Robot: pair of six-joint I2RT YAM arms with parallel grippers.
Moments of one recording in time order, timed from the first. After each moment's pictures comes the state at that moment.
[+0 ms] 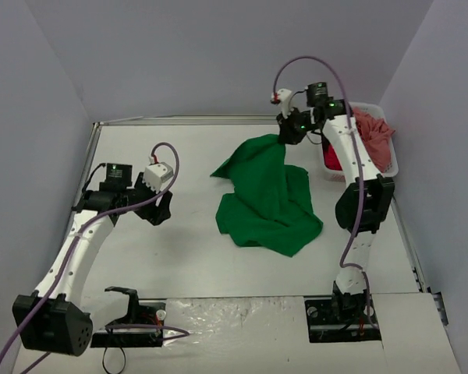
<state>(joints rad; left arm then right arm) -0.11 1.08 0.98 -0.79 0.45 0.39 0.23 2.13 2.14 -0.98 -0.57 -0.61</state>
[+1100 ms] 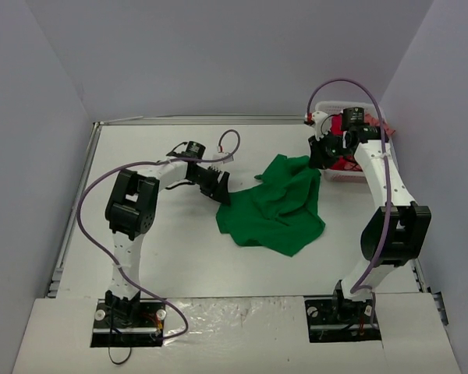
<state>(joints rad) -0.38 2.14 1.54 -0.53 0.83 0.17 0.00 1.70 1.57 -0.89 -0.51 -0.58</state>
